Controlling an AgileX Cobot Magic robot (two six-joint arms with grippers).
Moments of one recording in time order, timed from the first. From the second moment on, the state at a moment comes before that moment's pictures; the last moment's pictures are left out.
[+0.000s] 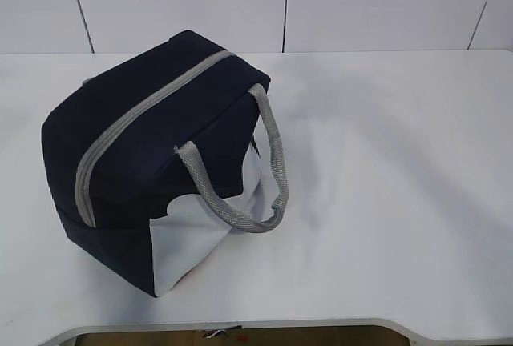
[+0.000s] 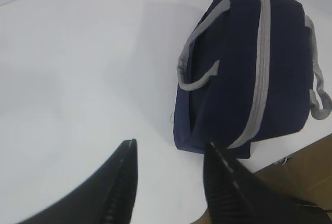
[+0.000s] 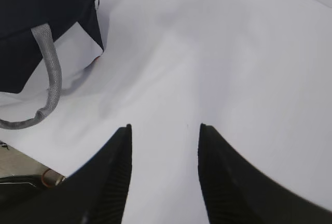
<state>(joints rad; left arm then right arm) -0.28 1.05 -1.44 -0.09 1.26 0.13 0.35 1.26 -1.56 -0.03 1.26 -0.18</state>
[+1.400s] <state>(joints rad) -0.28 0.04 -0.69 -0.04 1.25 0.13 0.35 0.05 -0.75 0.00 1.26 -0.09</state>
